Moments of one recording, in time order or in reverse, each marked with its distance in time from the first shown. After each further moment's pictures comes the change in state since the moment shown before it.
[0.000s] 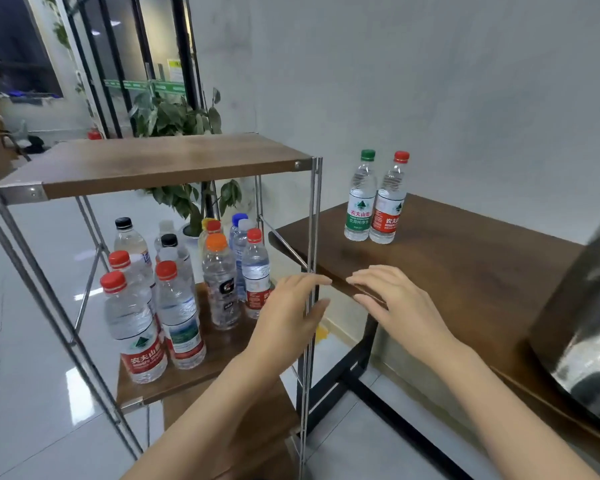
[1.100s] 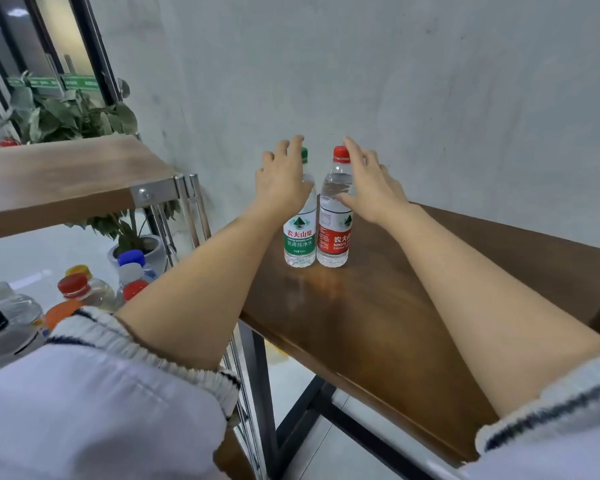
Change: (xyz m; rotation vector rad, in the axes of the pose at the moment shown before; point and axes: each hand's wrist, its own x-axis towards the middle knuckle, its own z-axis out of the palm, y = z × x) left_hand 0.348 -0.019 0.108 0.305 0.032 -0.015; right_hand 0.232 0.187 -0.028 -0.239 0.033 0.341
